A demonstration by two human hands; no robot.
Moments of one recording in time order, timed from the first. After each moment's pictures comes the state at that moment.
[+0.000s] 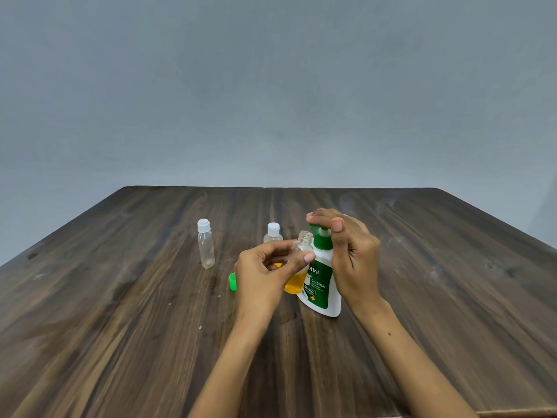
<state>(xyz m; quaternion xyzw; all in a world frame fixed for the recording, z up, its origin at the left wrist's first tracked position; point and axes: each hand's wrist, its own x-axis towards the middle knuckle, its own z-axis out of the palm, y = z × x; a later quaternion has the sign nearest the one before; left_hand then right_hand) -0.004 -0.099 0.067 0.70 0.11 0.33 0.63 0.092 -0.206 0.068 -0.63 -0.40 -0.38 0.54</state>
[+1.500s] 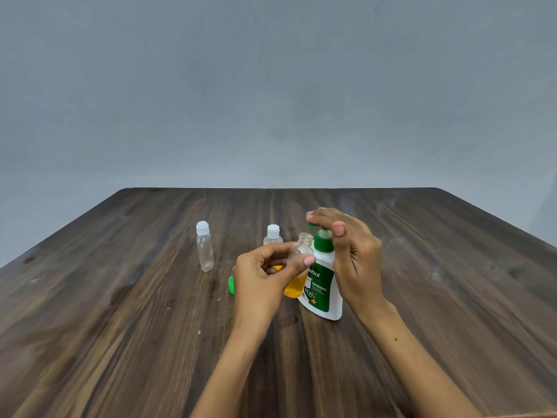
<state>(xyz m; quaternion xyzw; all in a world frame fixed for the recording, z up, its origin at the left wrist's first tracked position) -0.007 -0.099 0.068 0.70 0.10 0.33 0.63 0.092 -0.209 0.069 -0.63 -0.42 -0.37 0.53</state>
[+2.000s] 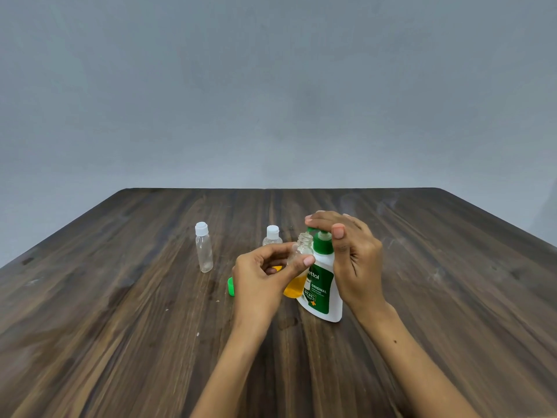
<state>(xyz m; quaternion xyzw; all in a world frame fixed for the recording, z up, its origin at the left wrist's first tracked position) -0.002 -0.098 0.066 0.70 0.10 0.33 0.63 0.095 -0.208 0.067 -0.63 -0.42 -0.38 0.52</state>
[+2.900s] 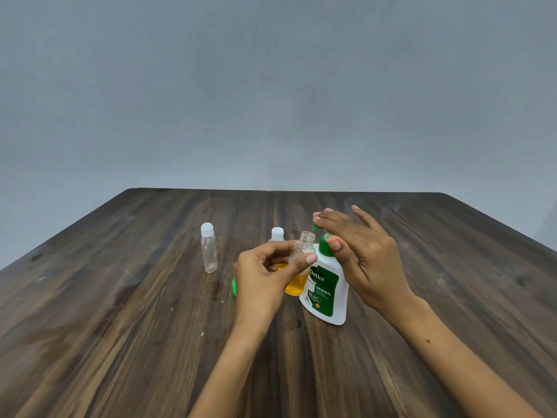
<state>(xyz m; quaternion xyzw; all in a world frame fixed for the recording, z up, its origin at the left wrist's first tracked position) -0.003 -0.092 0.071 0.70 0.09 0.33 0.63 0.101 -0.229 0.084 -0.69 -0.50 -0.40 0.34</state>
